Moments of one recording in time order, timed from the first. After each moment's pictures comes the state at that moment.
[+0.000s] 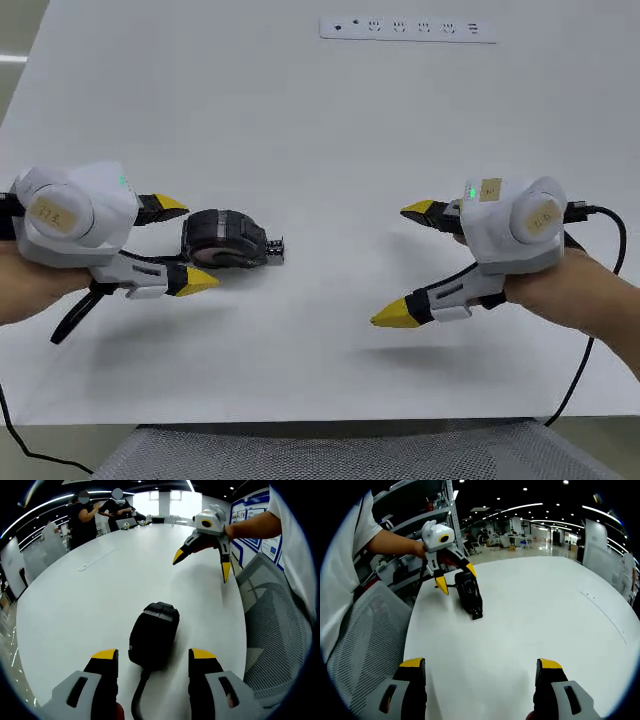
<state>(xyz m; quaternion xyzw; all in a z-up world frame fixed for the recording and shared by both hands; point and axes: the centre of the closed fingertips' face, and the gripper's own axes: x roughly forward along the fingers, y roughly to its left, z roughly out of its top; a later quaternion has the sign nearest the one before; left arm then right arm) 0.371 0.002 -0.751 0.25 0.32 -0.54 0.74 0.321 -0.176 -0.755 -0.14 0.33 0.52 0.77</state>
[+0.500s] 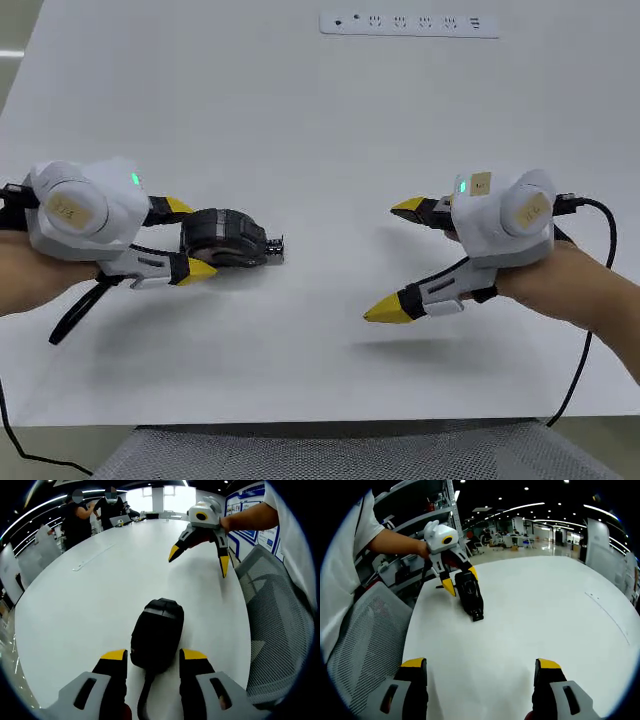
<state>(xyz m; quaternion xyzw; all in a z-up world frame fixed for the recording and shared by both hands) 0.376 0.000 -0.761 0.27 0.32 -0.55 0.72 0.326 -0.169 -0.760 -0.14 0.33 0.53 0.77</state>
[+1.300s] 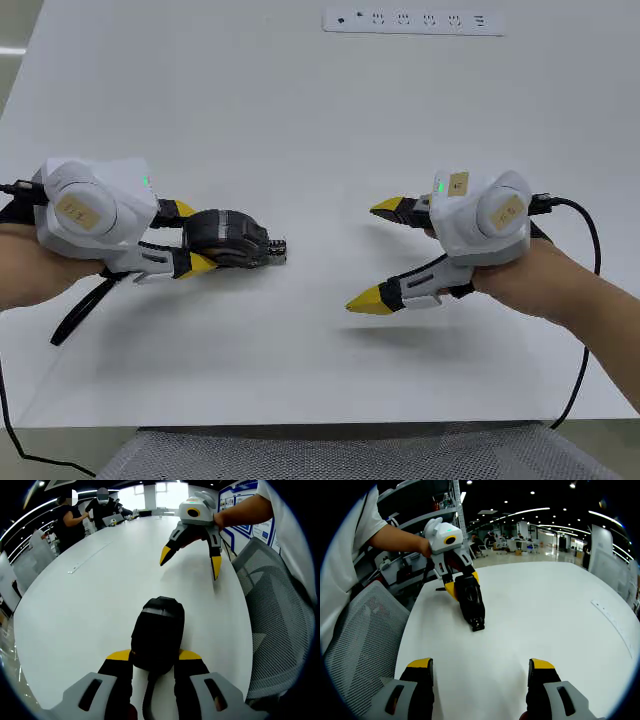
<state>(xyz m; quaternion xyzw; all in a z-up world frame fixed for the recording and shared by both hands) 0.377 -0.001 -0.763 0.29 0.32 -0.57 0.70 0.339 -0.142 -0.765 -0.15 0.31 0.54 0.77</state>
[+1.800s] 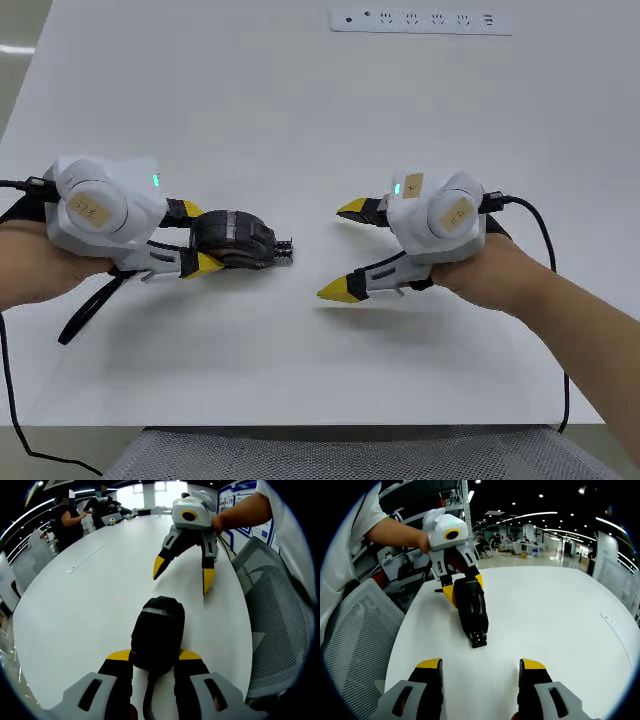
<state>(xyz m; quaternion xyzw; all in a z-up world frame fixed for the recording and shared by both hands) 0.377 -0.001 -0.764 0.30 0.32 -0.57 0.70 0.355 -0.104 -0.775 -0.16 0.29 0.56 0.76</state>
